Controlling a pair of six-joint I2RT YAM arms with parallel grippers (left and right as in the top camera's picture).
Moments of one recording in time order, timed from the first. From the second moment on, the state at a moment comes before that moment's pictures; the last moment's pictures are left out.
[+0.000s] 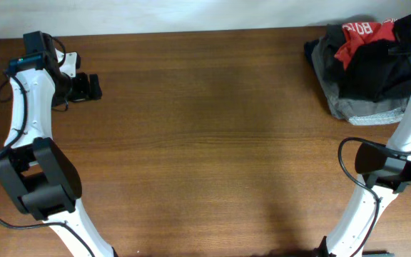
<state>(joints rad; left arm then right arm) 0.25 2.13 1.90 -1.04 0.12 0.13 -0.31 2.25 2.91 -1.67 0.23 0.98</state>
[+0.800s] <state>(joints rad) 0.25 2.13 1.90 -1.03 0.12 0.13 -0.31 2.37 2.90 -1.48 0.33 1.10</state>
